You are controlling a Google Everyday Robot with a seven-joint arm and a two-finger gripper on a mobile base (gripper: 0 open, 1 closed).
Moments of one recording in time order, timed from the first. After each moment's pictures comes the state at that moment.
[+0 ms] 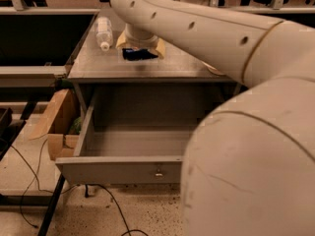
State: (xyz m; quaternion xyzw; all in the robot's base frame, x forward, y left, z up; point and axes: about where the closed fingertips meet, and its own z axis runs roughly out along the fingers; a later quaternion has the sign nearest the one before) arm 0.762 0.038 0.887 0.08 0.94 0.07 0.32
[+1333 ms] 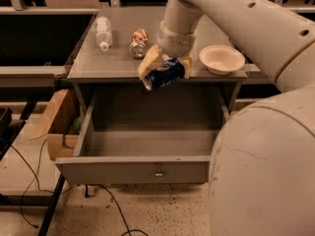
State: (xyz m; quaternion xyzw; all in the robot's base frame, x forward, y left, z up) arm 0.648 -0.038 0.870 -0.14 0.98 0.09 0.06
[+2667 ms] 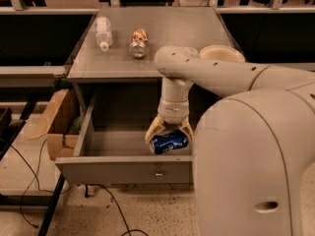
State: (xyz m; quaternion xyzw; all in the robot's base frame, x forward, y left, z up) arm 0.555 -0.054 0.670 -0.02 0.98 0.03 -0.19
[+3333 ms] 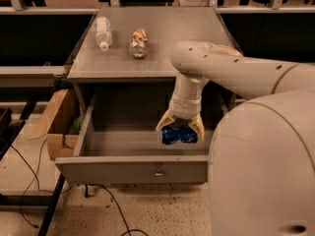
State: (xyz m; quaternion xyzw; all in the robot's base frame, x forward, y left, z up) arm 0.574 -0.086 0.680 0.14 0.98 0.04 -0.13
